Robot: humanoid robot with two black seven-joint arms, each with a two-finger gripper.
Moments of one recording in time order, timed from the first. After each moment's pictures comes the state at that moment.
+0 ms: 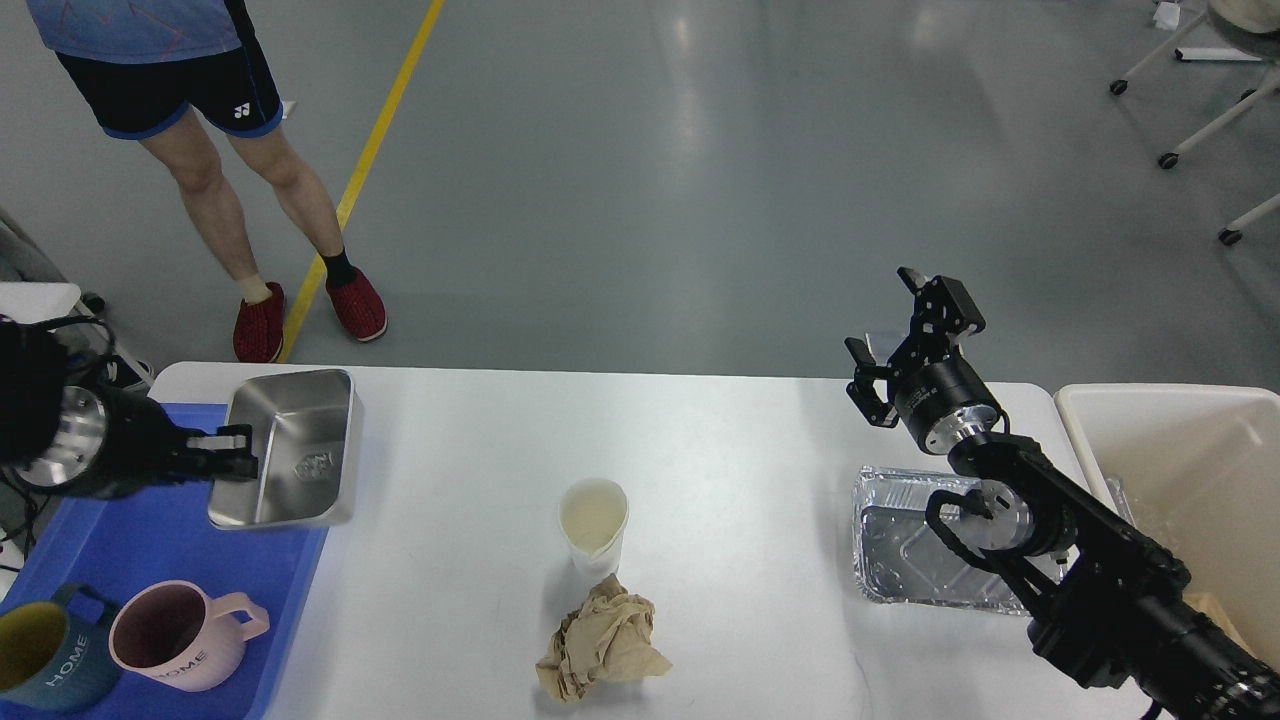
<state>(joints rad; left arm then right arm) -1.21 1.16 0.02 -1.64 0.78 -0.58 0.43 0.49 -0.22 0.95 0.99 -0.30 0.02 0.28</state>
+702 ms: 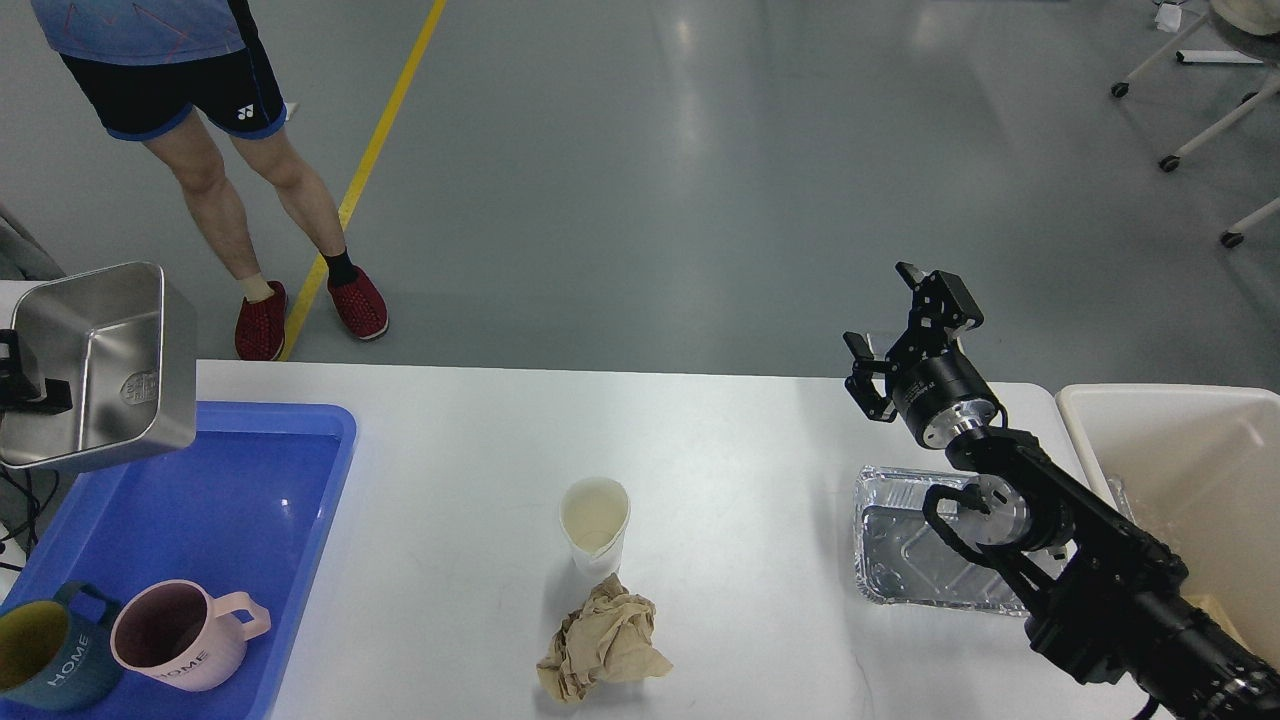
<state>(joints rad) -1.21 1.45 -0.20 -1.62 0.65 -0.79 0.42 0.50 -0.22 0.95 0.99 -0.31 0.02 0.28</state>
